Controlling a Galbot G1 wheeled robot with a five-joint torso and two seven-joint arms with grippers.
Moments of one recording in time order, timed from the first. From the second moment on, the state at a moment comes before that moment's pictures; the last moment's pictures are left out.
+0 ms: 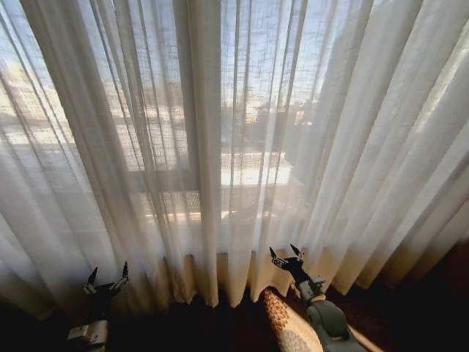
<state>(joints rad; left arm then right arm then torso) 1.52 -1.27 -0.80 -1.68 -0.37 -0.47 -0.01 -1.25 1.30 0.54 1.70 0.25 0.03 -0.10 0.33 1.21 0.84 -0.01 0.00</state>
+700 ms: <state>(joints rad) 1.52 -1.27 -0.80 -1.68 -0.37 -0.47 -0.01 -1.02 1.31 0.37 1.51 0.21 0.02 -0.02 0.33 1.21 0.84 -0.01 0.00</state>
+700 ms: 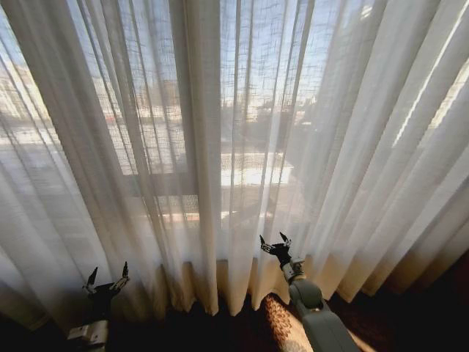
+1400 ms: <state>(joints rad) 1.52 -1.27 -0.80 -1.68 -0.37 -0.47 -0.01 -0.82 1.37 0.35 1.28 0.18 0.05 0.04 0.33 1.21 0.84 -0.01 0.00</state>
